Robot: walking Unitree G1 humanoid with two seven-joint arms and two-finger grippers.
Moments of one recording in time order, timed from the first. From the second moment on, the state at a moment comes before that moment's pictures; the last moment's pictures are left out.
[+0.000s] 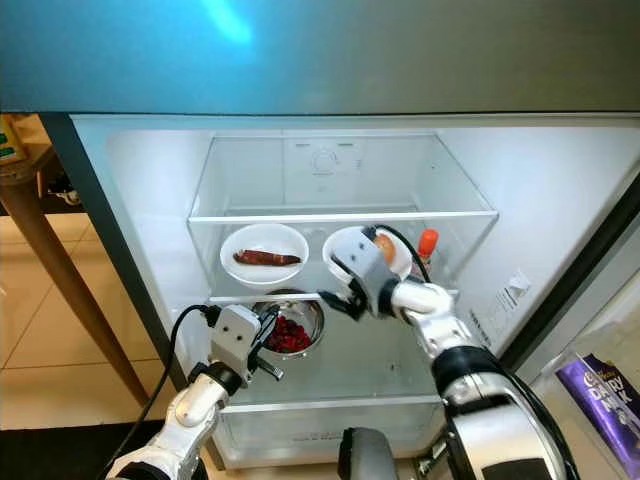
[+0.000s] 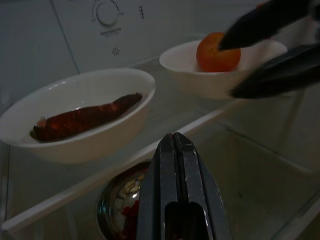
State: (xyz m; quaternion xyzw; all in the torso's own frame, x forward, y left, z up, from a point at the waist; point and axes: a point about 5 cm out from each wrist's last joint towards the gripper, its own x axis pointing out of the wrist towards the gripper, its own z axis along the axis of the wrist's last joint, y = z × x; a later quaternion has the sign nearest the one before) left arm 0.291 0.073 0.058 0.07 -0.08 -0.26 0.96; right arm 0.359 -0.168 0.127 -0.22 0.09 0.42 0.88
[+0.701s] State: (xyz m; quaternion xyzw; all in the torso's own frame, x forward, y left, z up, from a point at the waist) left arm 0.268 0.082 0.026 0.04 -0.02 -0.27 0.96; right arm 0.329 -0.190 0.073 -0.22 0.20 0.41 0.86
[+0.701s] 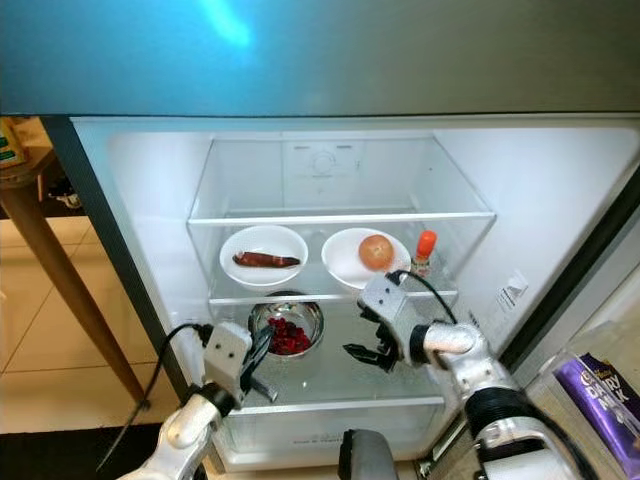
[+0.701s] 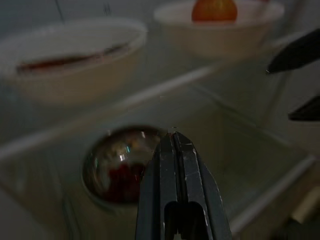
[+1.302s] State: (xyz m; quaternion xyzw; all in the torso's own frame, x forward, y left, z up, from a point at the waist) left arm 0.243 0.089 -0.015 0.04 0.12 -0.30 0.95; right arm 0.290 -0.182 0.001 -0.18 0.31 0.28 0.89
